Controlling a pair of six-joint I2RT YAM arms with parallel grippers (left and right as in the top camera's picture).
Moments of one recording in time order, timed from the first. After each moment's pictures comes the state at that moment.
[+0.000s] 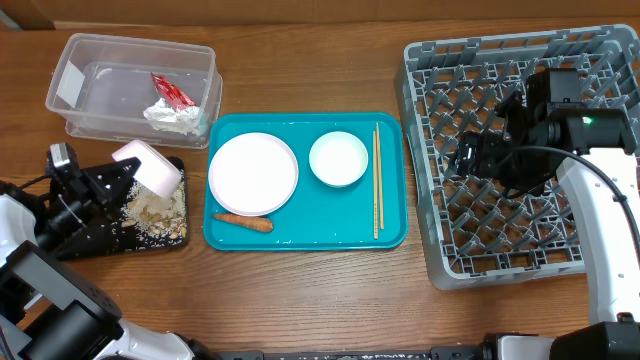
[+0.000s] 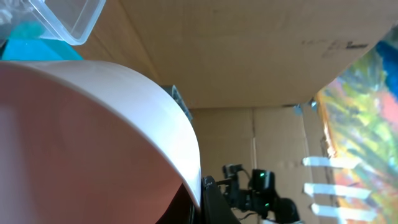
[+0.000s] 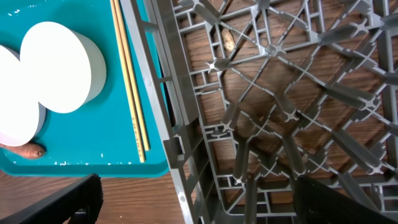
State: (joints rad) left arm 0.80 1.80 1.23 -1.44 1.50 0.53; right arm -0.03 1.51 1.42 -1.26 -0.24 0.17
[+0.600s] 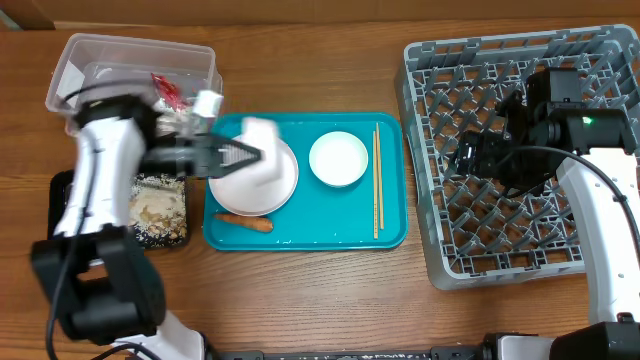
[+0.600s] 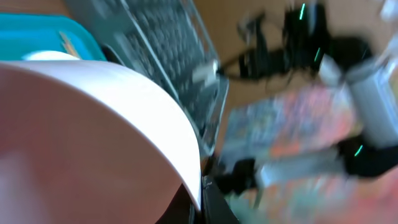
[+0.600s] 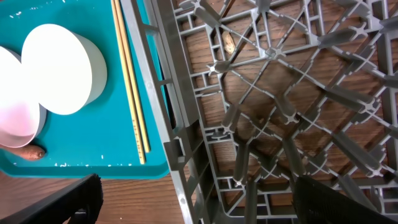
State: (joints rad) left arm 0.13 1.80 1.47 -1.49 1.29 0.78; right arm -0.03 1.51 1.42 -1.26 -0.24 0.17
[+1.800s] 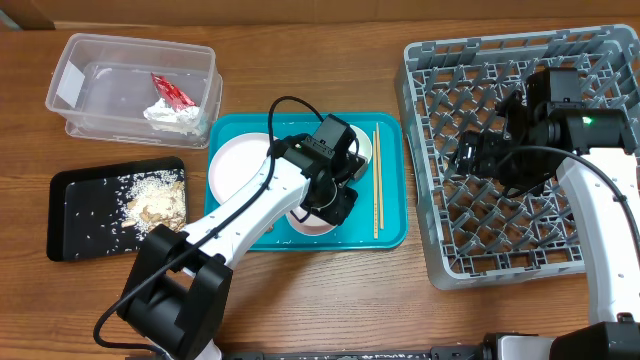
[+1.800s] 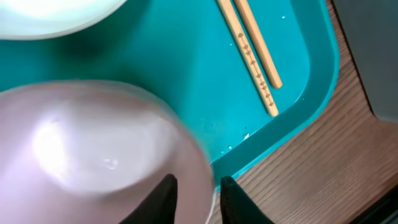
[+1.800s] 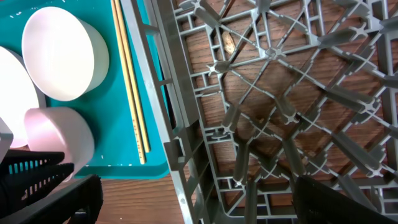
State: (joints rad) left arm -0.60 1.80 1.30 -0.89 0.25 -0.09; right arm -0.03 1.51 1.42 -1.26 -0.24 0.17
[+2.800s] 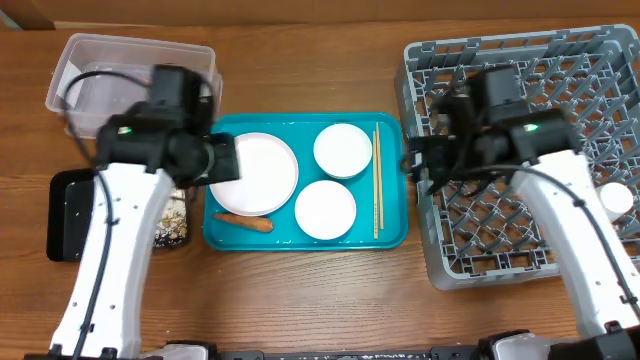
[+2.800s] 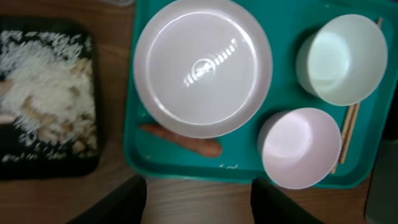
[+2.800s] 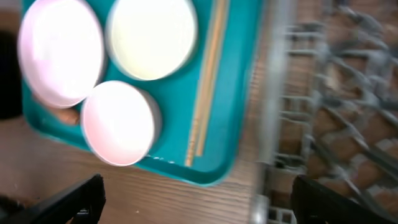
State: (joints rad) left arm -0.08 1.47 1.48 -1.27 0.08 -0.28; right arm 0.26 1.51 1.42 -1.13 -0.27 0.15
